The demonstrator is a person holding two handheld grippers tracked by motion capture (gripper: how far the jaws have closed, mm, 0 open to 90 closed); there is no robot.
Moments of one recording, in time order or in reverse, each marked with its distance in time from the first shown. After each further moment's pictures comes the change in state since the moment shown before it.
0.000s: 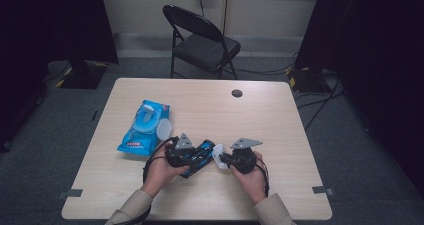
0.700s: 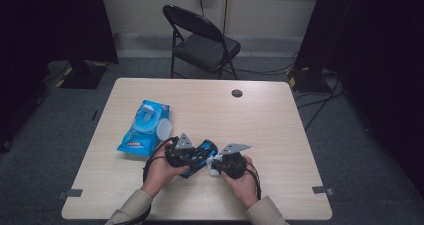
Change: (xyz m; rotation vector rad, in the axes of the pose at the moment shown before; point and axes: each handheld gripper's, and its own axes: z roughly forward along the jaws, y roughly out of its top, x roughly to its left) left arm 0.000 0.000 0.000 -0.003 -0.001 -0.001; right arm 0.024 -0.003 0.018 0.052 0.061 -0.037
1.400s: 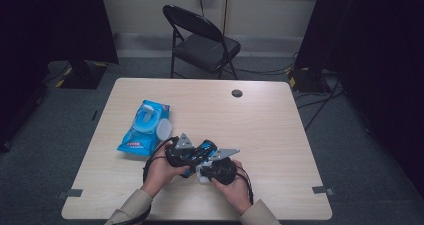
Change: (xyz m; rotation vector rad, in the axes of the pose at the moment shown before) left arm 0.000 0.000 0.000 0.003 -0.001 -0.001; right arm 0.028 0.003 0.011 0.011 0.100 -0.039
